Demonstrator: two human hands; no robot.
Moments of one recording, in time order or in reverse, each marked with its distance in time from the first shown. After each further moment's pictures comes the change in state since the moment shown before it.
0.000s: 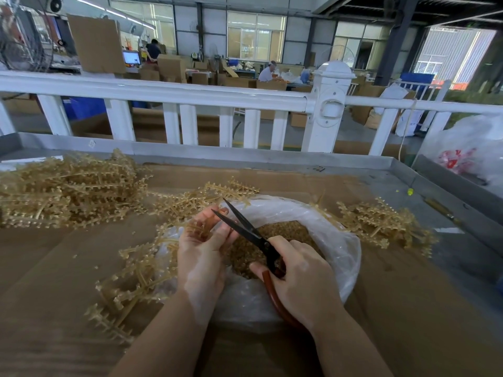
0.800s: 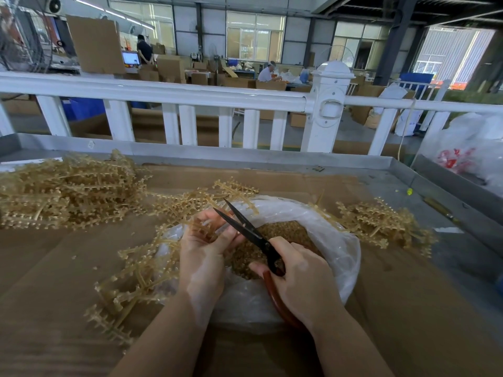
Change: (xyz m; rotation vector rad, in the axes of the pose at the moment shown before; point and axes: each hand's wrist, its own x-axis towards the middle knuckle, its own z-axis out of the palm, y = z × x) left_hand 0.002 -0.005 -0.007 0.083 -0.117 0.035; right_hand 0.001 0.000 0.000 0.048 -0.011 -0.016
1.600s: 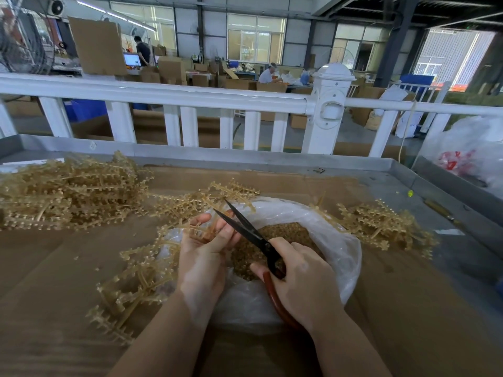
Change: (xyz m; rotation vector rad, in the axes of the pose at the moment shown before) left_hand 0.002 0.005 0.001 -0.195 0.061 -0.090; right_hand -0.001 -0.001 0.001 -0.041 0.061 -0.005
